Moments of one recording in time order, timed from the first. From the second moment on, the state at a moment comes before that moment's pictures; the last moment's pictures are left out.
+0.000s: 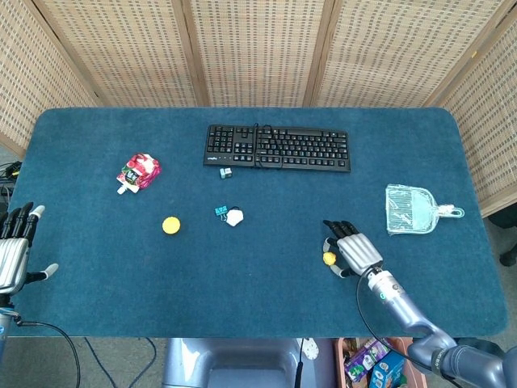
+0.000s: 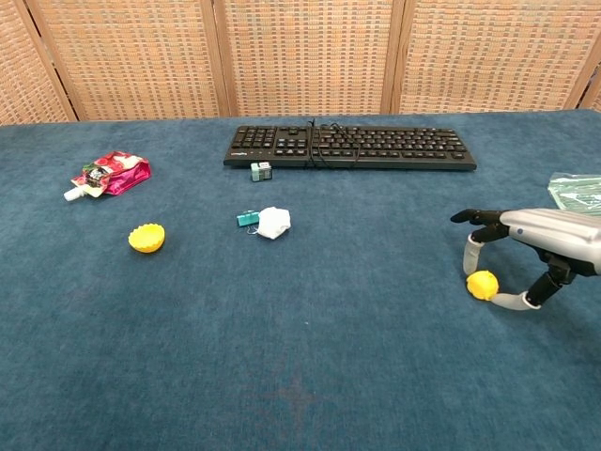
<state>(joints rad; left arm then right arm) -0.18 -1.13 -0.10 -1.65 1.30 1.37 0.23 0.56 -1.55 0.04 -1.17 -1.48 0.94 0.13</state>
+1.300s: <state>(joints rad) -0.19 -1.11 -0.10 -1.64 1.28 1.33 0.18 0.97 -1.53 0.15 -1.36 -1.59 0.68 0.05</state>
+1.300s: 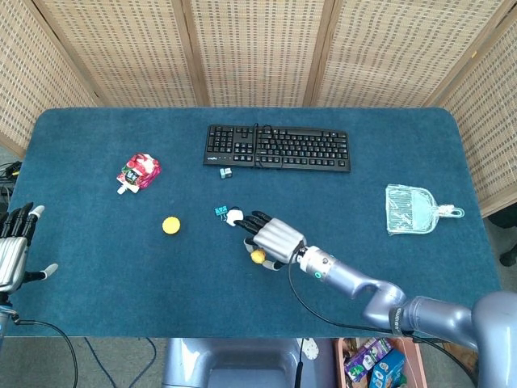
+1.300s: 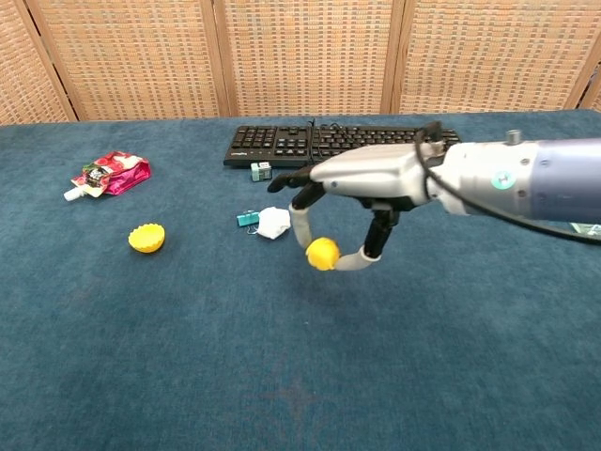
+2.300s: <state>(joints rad) -0.21 -1.09 -0.10 -1.63 1.25 1.28 0.15 1.12 -1.72 0.11 -1.21 -1.51 0.57 -0.08</state>
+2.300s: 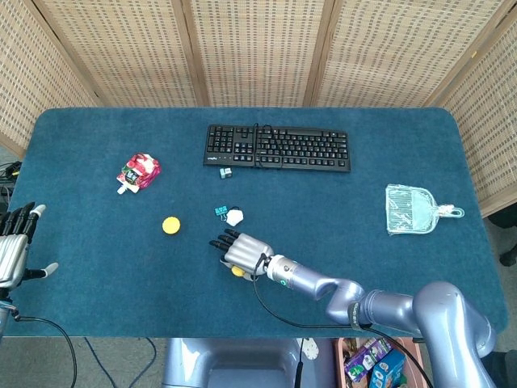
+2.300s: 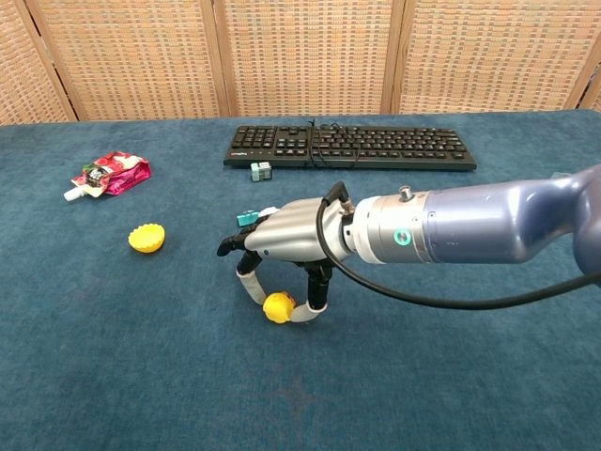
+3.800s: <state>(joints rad) -0.64 -1.15 -0.07 -1.58 1.69 0.89 0.16 0.30 -1.18 0.03 -1.49 -1.32 1.47 0.03</state>
